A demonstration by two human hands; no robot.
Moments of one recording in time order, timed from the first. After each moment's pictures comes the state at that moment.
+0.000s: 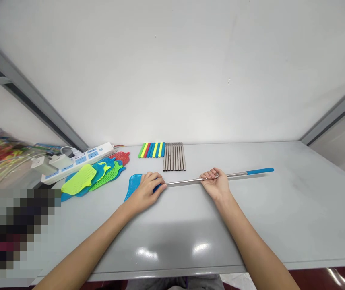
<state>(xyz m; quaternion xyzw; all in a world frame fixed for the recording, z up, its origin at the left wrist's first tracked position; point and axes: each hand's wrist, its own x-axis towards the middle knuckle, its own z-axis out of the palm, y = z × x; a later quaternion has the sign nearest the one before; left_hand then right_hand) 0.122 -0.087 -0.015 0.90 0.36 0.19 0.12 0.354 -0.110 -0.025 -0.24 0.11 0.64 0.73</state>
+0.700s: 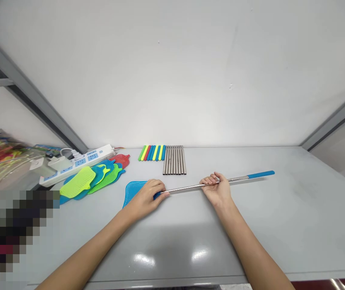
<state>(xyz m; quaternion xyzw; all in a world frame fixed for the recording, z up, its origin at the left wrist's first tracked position) 0.122 -0.090 -0.015 0.91 0.33 0.21 0.16 0.352 -0.111 -0.023 -0.25 0.13 0.64 0.72</state>
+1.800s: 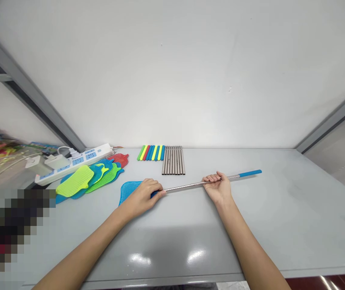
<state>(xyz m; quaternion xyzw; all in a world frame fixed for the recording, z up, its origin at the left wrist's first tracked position) 0.116 -0.085 -0.013 0.91 0.34 0.18 0.14 0.365 -0.106 -0.034 -0.26 0.07 0.60 0.75</state>
